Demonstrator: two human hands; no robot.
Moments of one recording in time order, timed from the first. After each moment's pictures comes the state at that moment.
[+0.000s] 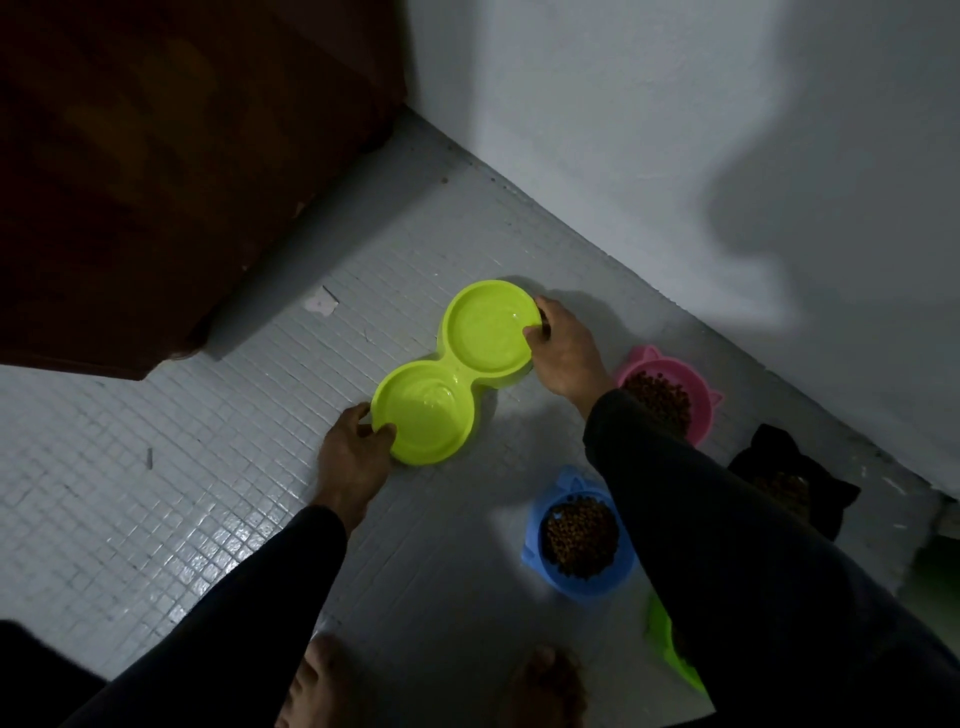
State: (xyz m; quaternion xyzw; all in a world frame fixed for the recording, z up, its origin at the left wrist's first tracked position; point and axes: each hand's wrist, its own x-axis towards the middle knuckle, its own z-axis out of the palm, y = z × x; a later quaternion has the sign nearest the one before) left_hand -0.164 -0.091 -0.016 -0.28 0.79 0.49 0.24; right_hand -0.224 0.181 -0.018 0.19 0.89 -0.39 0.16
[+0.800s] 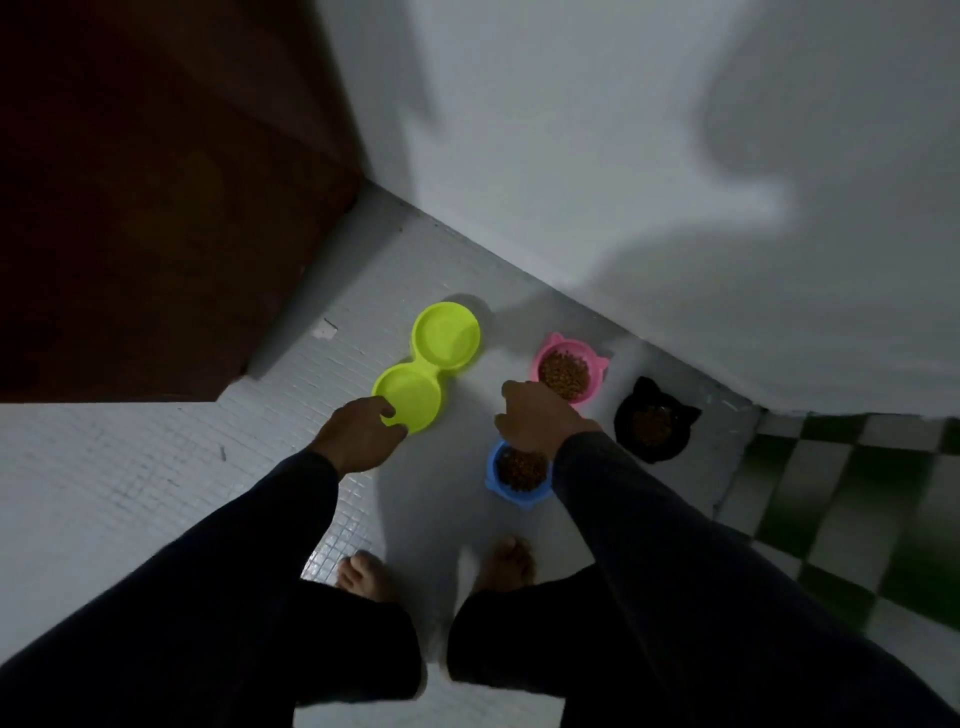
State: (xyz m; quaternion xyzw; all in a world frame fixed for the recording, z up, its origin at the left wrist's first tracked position) left_hand -0.191 -0.070 0.220 0.03 0.87 0.15 0.47; right_hand -0.123 0.172 0.214 0.14 0.87 -0.24 0.40
